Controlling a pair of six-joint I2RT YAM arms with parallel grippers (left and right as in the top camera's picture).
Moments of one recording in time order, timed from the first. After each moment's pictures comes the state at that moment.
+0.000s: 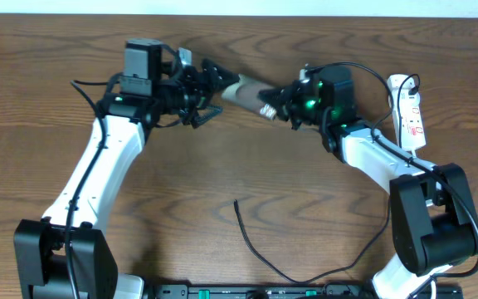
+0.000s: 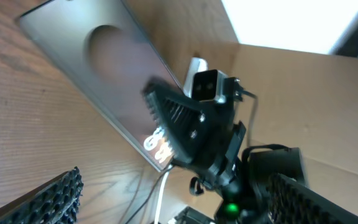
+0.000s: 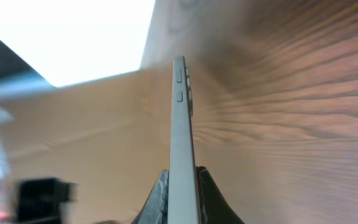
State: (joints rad) left arm -0.14 1.61 1.25 -0.40 0.86 -1.00; right arm 0.28 1.83 1.02 0.36 -0.67 1.37
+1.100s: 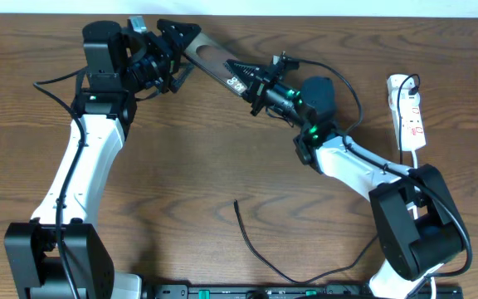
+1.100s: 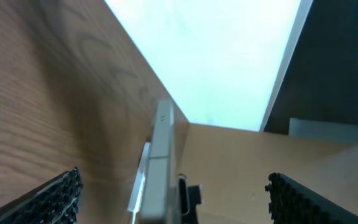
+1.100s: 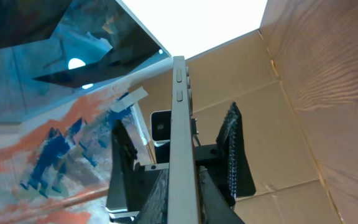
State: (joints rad) left arm -0.03 1.61 1.25 -0.03 0.72 -1.27; right arm 0.48 1.84 1.02 0.94 -0.51 2.02
